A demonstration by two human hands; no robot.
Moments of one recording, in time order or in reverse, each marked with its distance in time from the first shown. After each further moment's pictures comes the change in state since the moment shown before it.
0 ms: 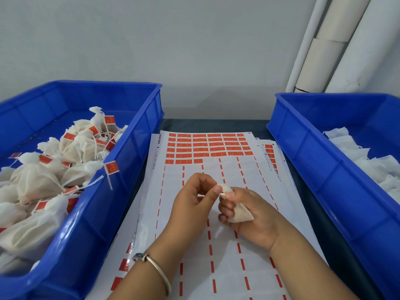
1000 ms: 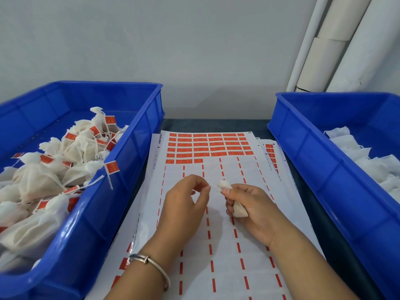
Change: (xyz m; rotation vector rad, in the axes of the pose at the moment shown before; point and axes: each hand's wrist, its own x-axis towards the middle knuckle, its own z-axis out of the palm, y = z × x) left_hand 0.004 -0.004 -0.008 0.391 0.104 0.009; right_hand 0.007 0.001 0.000 -0.272 0.335 -0.031
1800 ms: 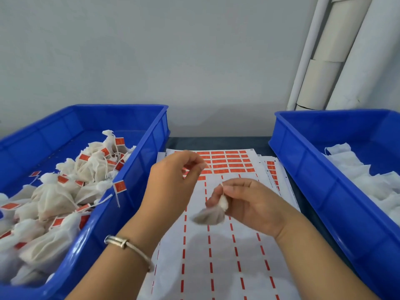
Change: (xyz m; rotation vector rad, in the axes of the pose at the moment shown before) left_hand 0.031 0.065 -0.065 0.108 0.101 0.236; right_hand -0.001 -0.054 -0.007 0.102 -0.612 -0.146
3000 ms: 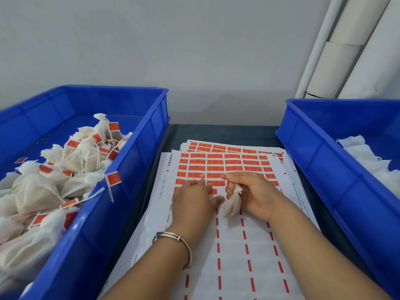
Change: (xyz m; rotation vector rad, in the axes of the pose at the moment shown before) left_hand -0.012 -0.085 0.113 0.495 -0.279 -0.156; right_hand 0.047 0.033 -0.042 0.118 0.434 0.181
